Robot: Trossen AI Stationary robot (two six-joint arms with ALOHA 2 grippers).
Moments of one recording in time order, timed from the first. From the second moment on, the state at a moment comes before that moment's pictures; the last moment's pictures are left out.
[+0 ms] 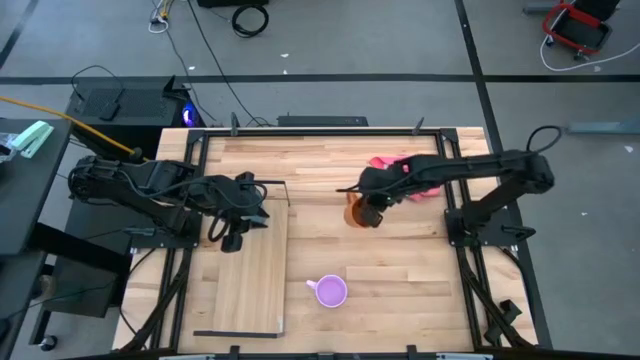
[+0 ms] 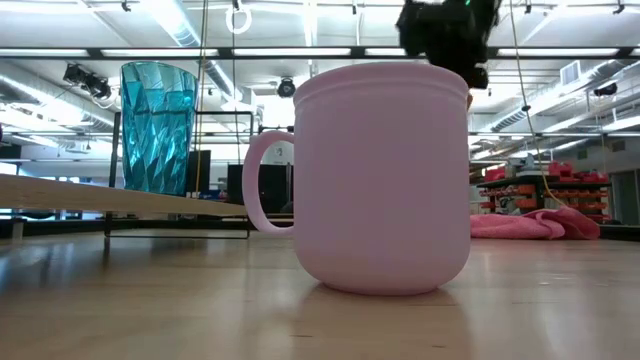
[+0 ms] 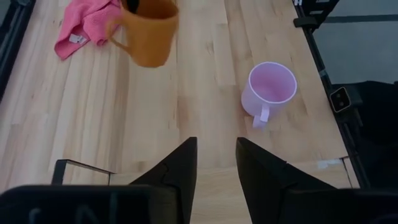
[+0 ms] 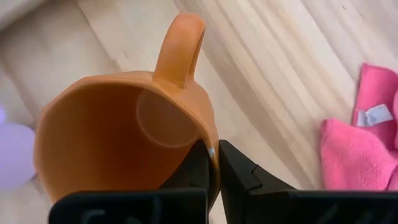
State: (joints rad) left arm -0.23 1.17 1.37 -0.95 -0.11 -0.12; right arm -0.02 1.45 1.25 -1.01 0.13 0.54
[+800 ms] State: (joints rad) left arm -0.23 1.21 1.37 -0.96 -0.15 -0.11; right arm 0.05 1.94 1.68 -0.99 0.00 0.18
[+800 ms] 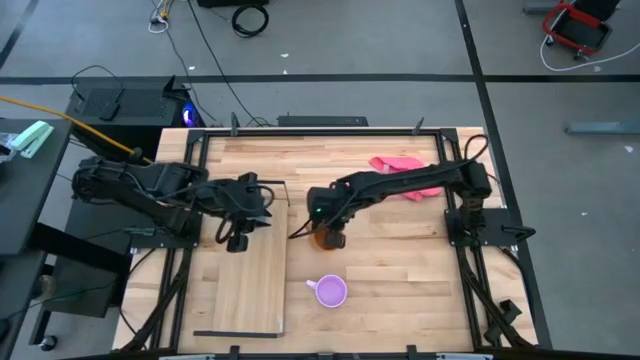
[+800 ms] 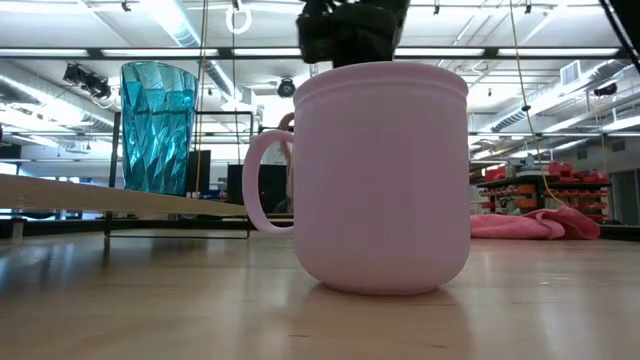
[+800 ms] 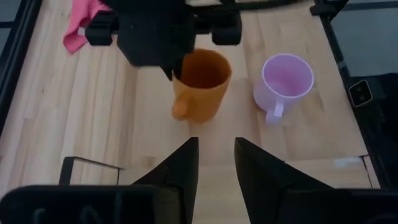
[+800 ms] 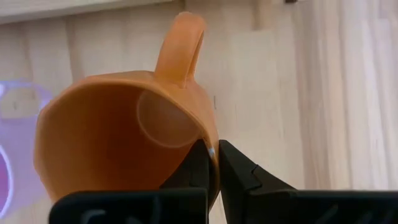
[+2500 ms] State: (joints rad) left arm -0.21 1.27 1.37 -0.97 -0.15 -0.07; right arm 0.03 2.05 1.73 -1.01 0.01 0.17
